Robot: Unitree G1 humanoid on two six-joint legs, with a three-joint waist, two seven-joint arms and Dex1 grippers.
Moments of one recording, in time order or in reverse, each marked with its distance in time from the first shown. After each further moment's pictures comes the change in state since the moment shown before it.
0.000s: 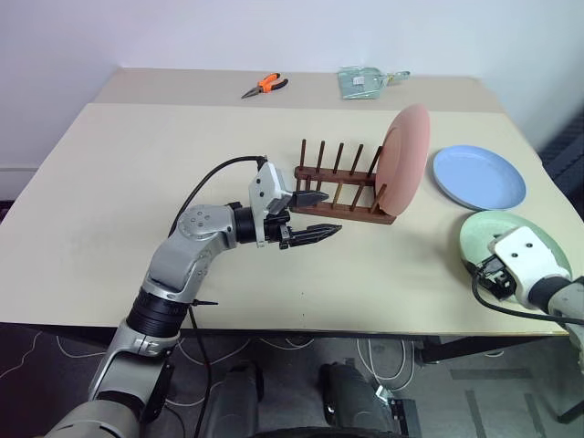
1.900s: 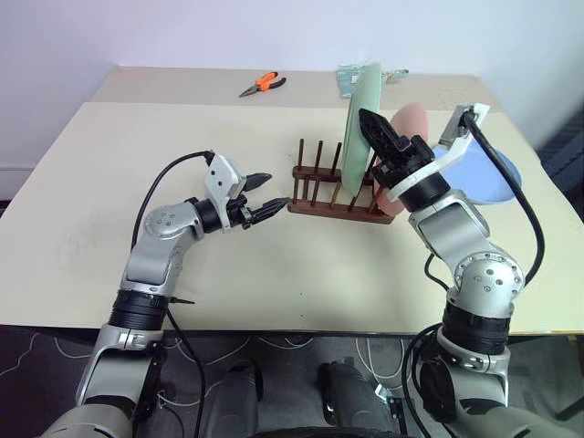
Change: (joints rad) left arm 0.026 0.052 0.156 0.206 0.106 -0.166 0.095; right arm -0.751 0.652 0.085 0.020 1.106 0.172 -0.584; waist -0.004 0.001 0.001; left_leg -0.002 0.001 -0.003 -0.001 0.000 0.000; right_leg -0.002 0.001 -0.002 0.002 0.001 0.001
